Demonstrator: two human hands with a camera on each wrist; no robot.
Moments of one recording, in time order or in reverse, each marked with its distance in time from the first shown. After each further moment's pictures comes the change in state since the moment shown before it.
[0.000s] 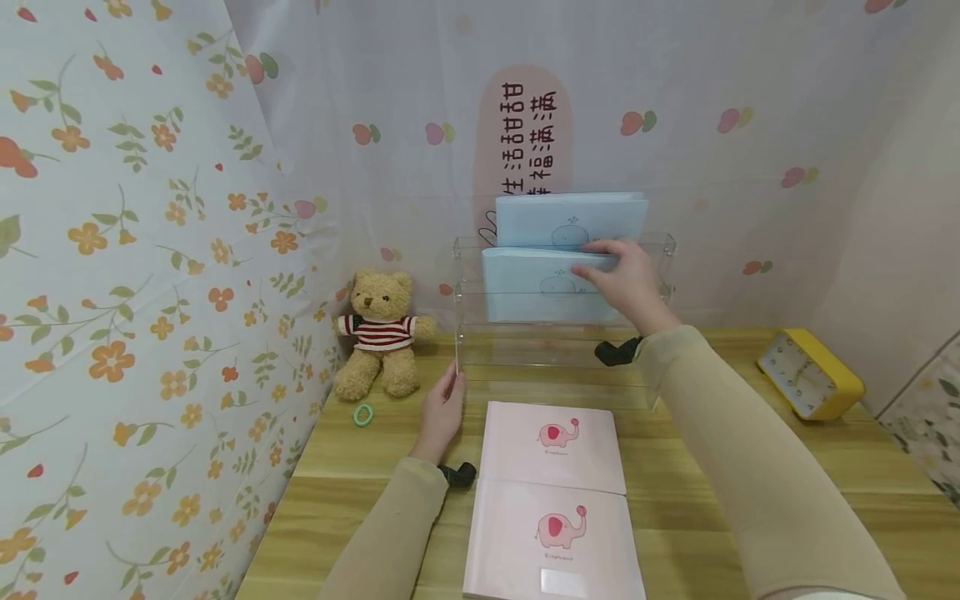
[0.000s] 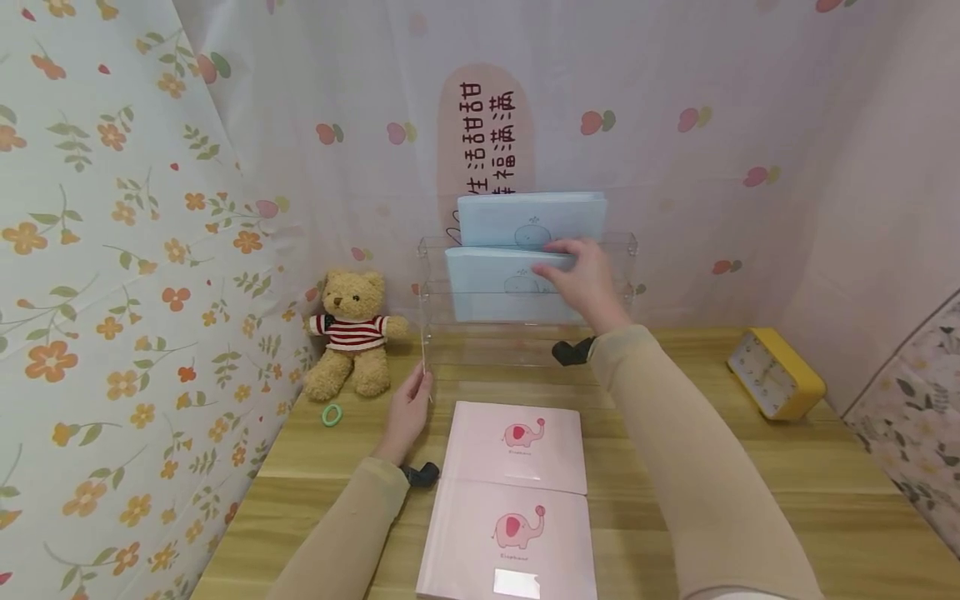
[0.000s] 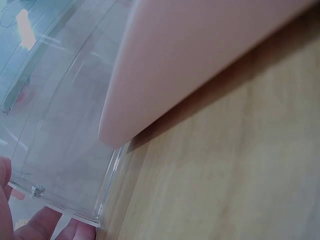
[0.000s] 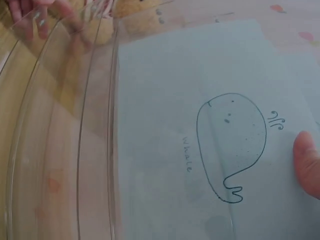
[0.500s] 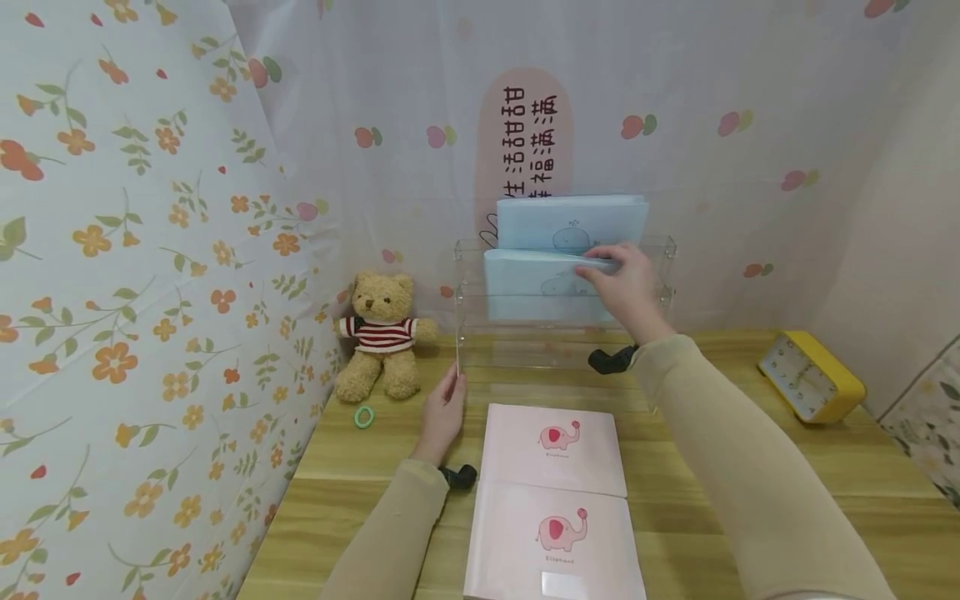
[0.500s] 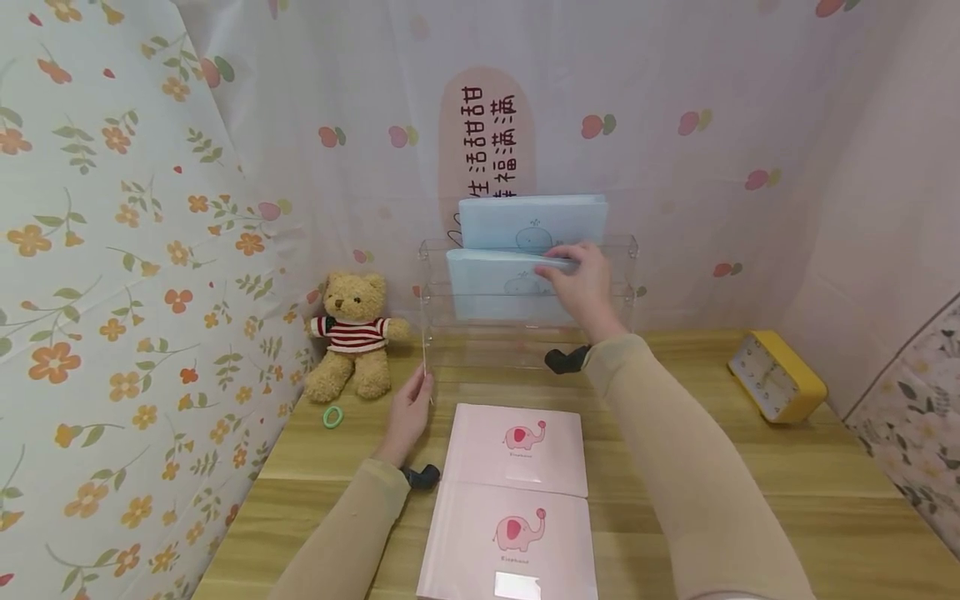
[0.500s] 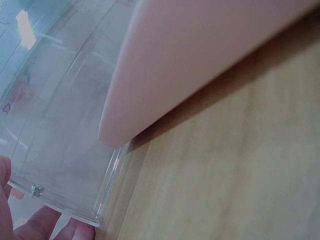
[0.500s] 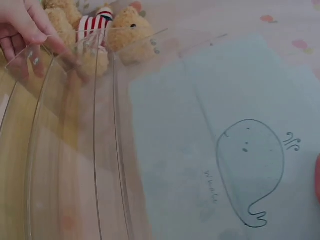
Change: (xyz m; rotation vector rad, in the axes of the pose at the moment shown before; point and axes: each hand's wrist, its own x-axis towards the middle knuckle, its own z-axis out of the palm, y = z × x) left_hand 0.001 0.000 0.001 -0.001 0.013 0.013; right_hand -0.009 -0.002 0.008 0.104 0.118 -0.009
